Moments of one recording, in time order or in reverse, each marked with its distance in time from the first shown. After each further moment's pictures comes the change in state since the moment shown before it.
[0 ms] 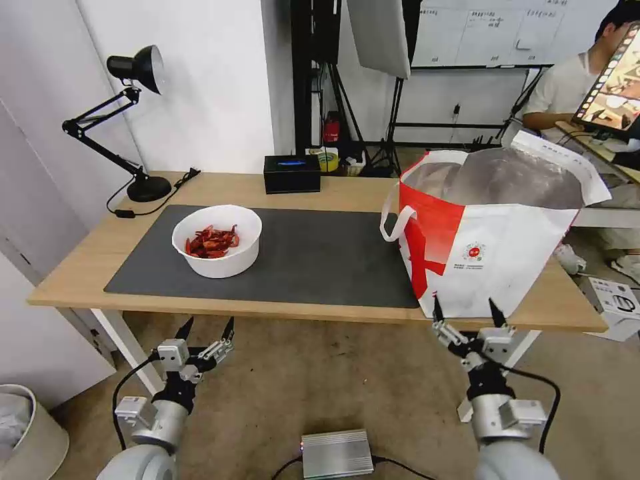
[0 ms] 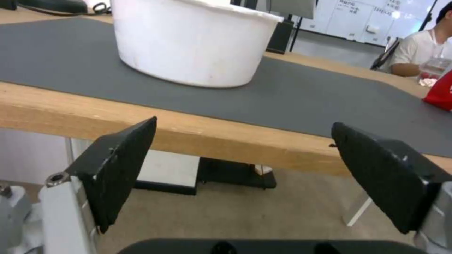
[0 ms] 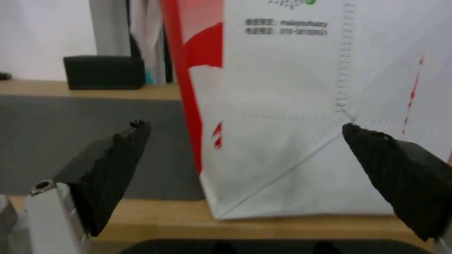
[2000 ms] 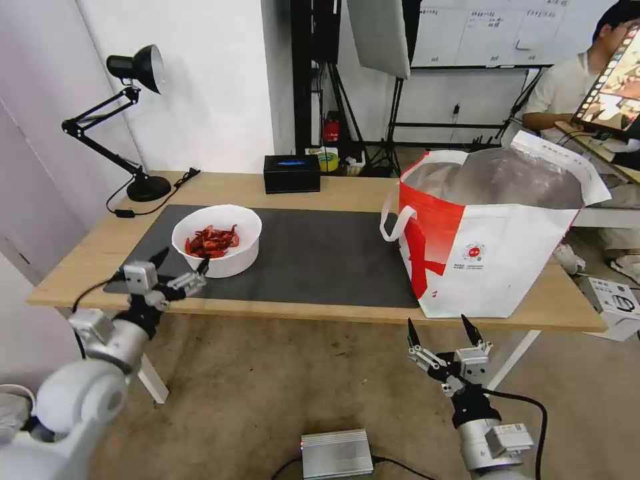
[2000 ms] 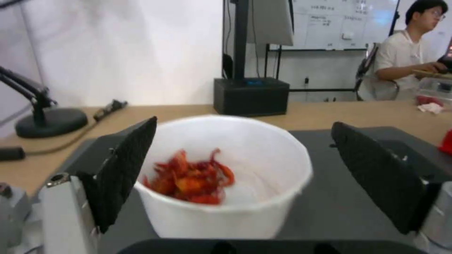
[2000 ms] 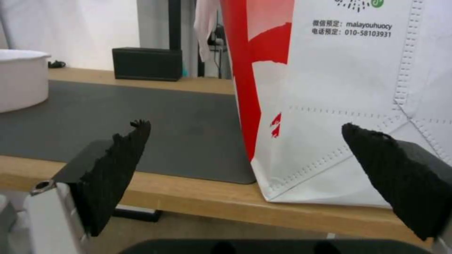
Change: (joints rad) left arm -0.278 0.545 0.003 -0.021 -0.337 0.123 -0.167; right arm -0.060 0.015 -0.009 0.035 -0.046 0.015 -0.096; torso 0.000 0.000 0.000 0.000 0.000
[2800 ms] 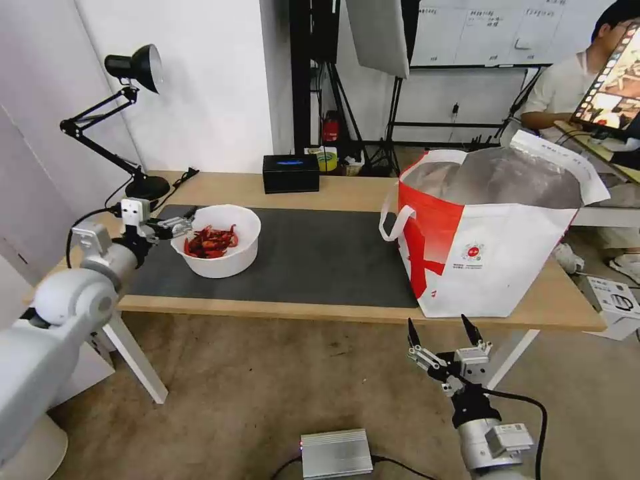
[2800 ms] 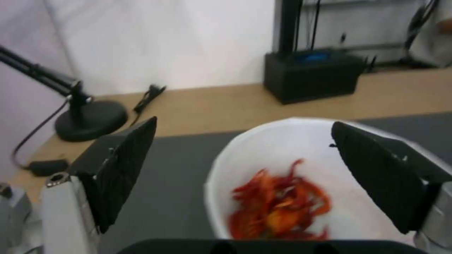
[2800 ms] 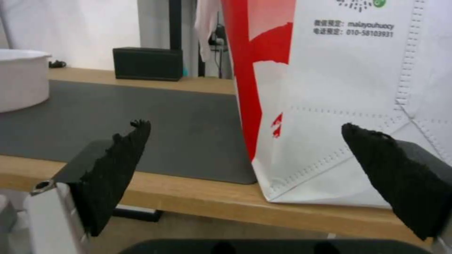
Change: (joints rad) left arm -0.502 0.213 0.306 0.346 -0.144 0.190 -0.029; right arm 0.000 0.000 0.000 0.000 0.001 0.000 0.000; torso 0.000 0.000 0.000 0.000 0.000
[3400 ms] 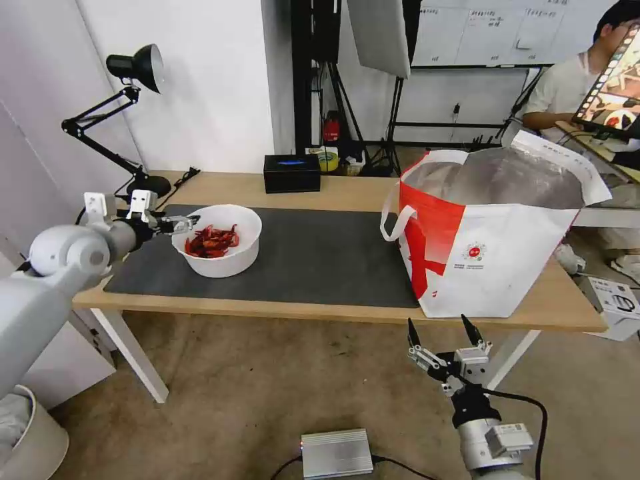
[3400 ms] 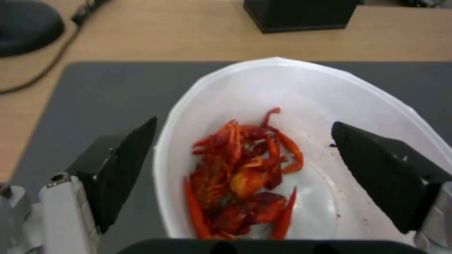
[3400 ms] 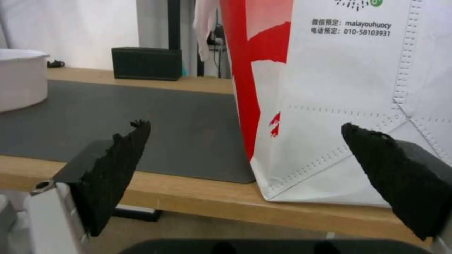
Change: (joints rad) left arm -0.372 0.016 0.314 0.158 -0.286 0.320 -0.040; right arm 0.000 0.000 0.000 0.000 0.000 0.000 0.000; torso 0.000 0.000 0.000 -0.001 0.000
